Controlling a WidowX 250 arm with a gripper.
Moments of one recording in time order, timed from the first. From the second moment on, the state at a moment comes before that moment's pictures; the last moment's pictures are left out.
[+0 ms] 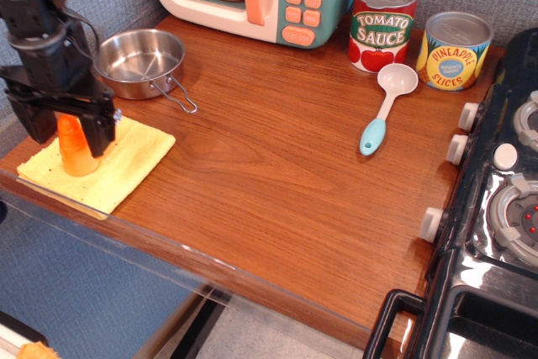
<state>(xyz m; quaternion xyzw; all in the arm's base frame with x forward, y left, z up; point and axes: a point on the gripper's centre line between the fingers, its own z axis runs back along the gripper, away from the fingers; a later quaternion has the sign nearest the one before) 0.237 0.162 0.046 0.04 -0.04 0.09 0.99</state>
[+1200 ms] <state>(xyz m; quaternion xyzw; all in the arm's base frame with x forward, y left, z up) 0.253 0.128 0.100 0.02 -0.09 0.07 0.99</state>
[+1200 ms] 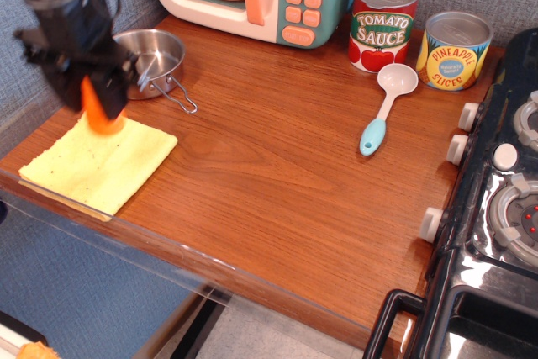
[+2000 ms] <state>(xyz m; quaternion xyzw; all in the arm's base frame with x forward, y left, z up) 0.383 0.095 0.062 -0.05 -0.09 0.03 0.99</state>
